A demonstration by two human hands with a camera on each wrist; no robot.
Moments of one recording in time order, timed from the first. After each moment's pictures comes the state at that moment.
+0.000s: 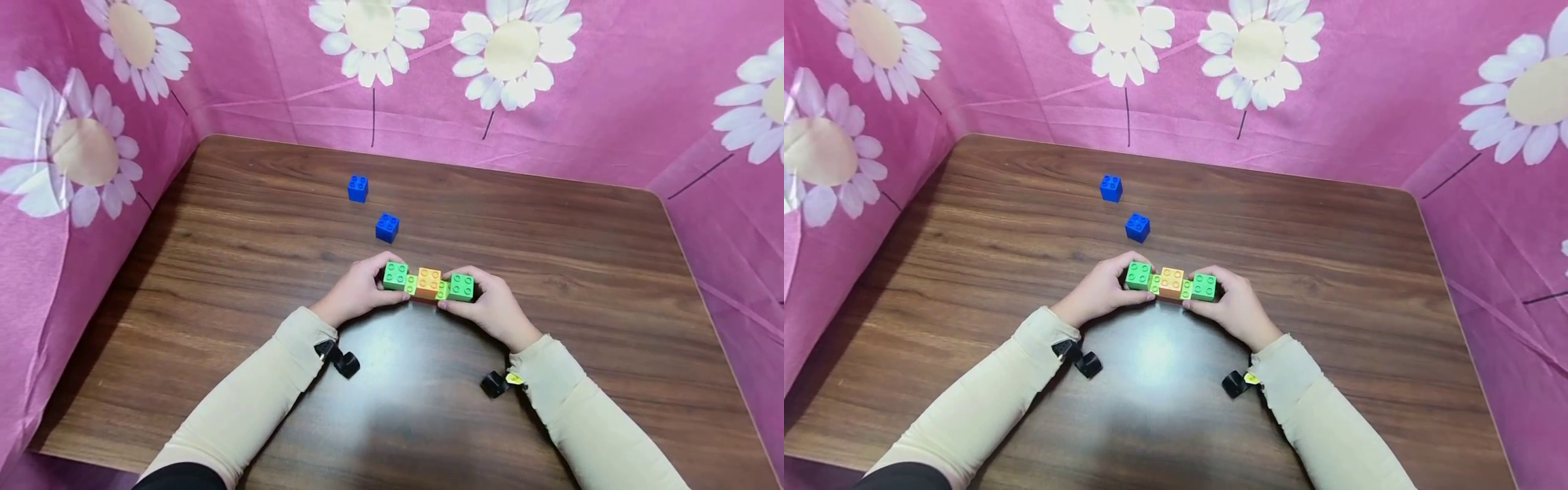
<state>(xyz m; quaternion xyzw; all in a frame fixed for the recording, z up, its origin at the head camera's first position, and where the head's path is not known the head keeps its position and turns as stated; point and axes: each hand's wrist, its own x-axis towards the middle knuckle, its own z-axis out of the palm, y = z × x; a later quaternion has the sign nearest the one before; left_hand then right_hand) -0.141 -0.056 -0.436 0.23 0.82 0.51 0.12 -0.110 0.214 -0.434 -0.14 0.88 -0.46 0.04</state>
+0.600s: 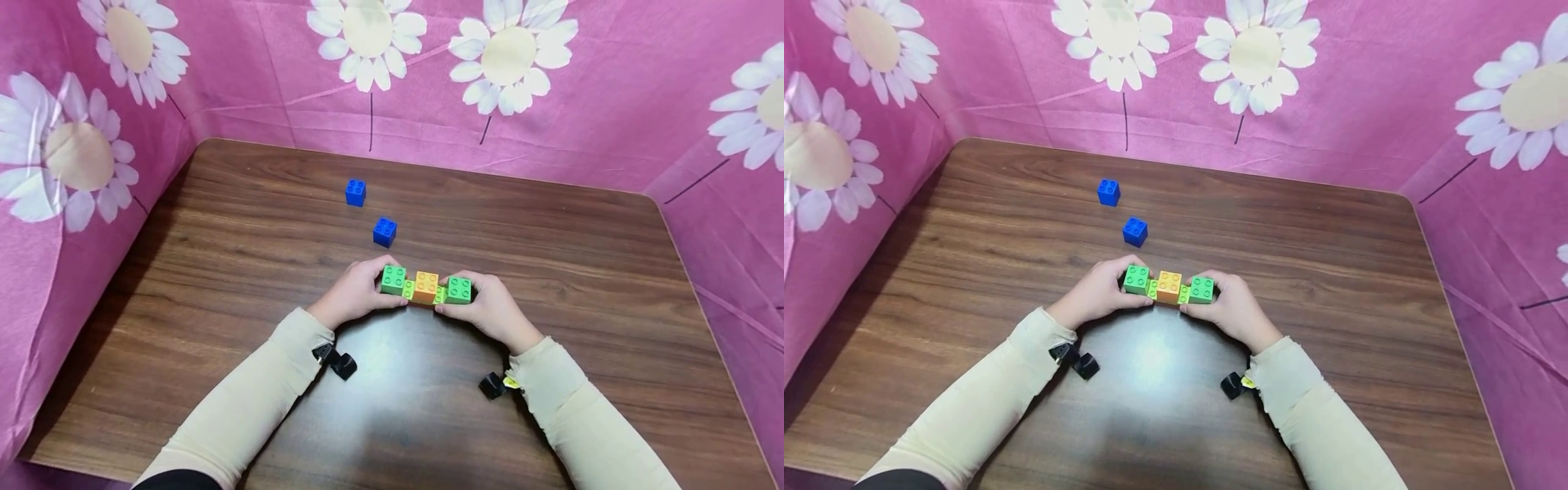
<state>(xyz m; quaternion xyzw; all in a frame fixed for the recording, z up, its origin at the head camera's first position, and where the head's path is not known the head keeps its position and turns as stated) -0.146 -0.053 -0.428 0.23 0.87 0.42 0.11 -0.117 0.212 -0.425 -0.13 0.89 -0.42 0.08</state>
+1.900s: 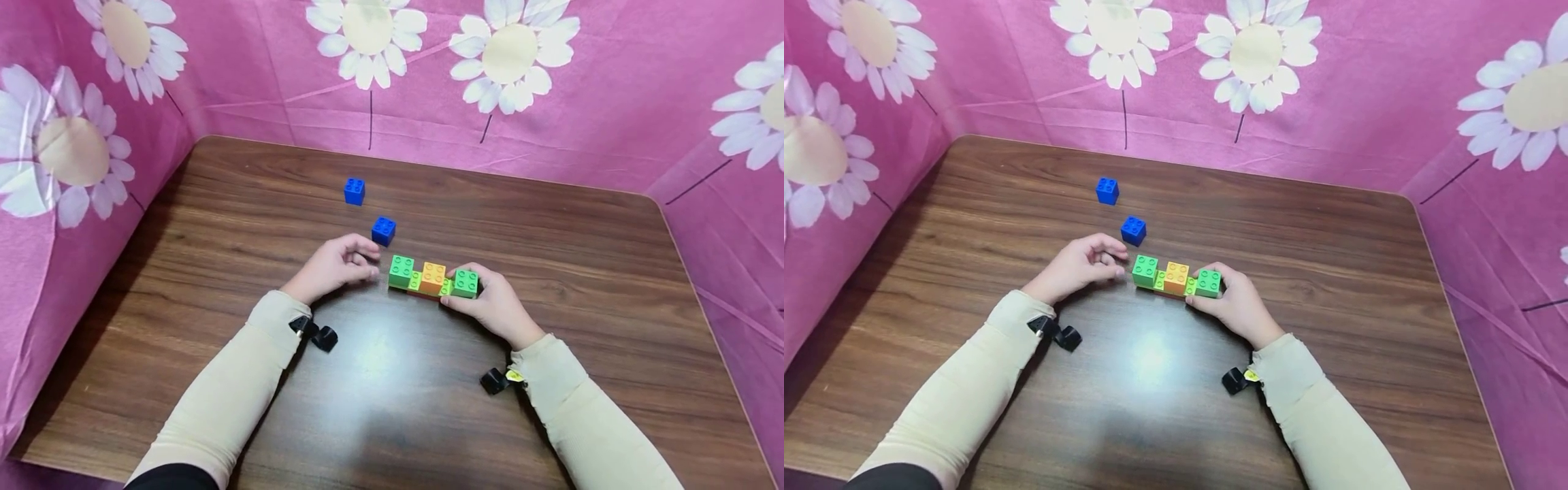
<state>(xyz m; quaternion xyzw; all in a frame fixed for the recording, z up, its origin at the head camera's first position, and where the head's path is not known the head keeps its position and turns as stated) -0.177 -0.093 -0.439 0.17 0.77 0.60 0.15 -0.121 0.221 -0.433 -0.10 0.89 -0.44 0.07</state>
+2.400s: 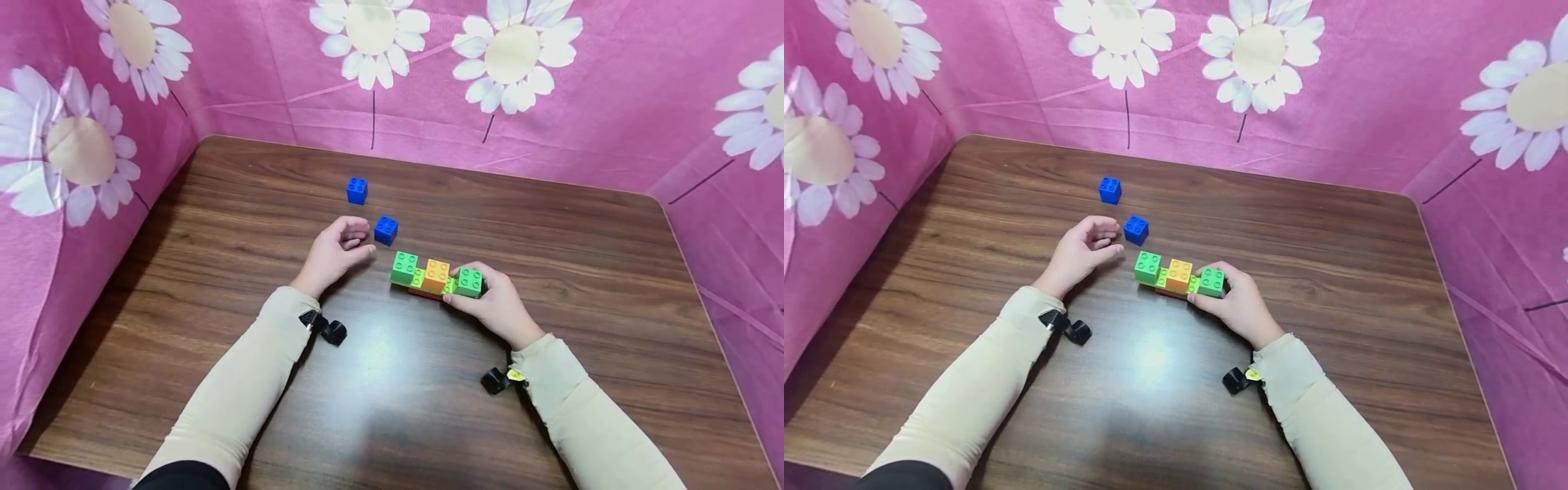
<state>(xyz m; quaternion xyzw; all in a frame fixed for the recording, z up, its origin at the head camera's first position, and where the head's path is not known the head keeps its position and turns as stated) -0.189 -0.089 -0.438 0.11 0.77 0.62 0.02 -0.120 0.222 -0.437 -0.10 0.87 -0.47 0.04</state>
